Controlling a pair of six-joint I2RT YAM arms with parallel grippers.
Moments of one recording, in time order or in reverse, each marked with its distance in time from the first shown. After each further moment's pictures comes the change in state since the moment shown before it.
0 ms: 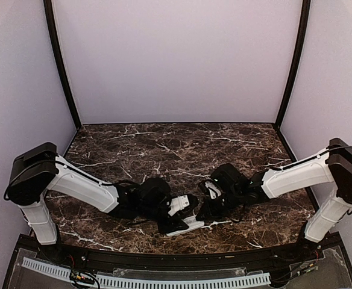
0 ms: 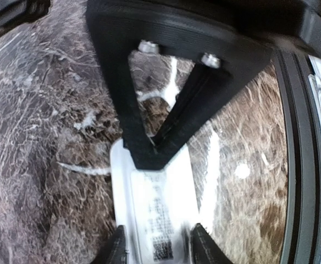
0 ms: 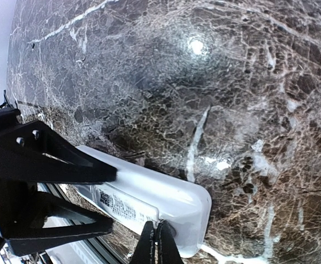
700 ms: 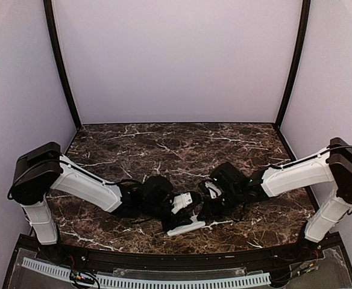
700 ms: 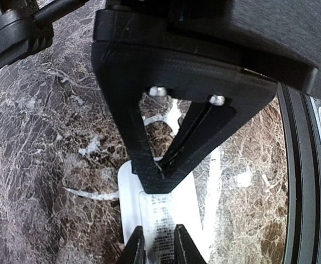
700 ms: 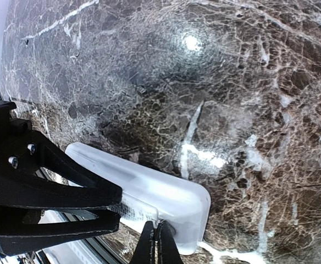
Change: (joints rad) left arm 0.004 0.027 0.018 0.033 0.006 0.013; right arm 0.000 0.004 0.031 -0.071 0.010 -0.035
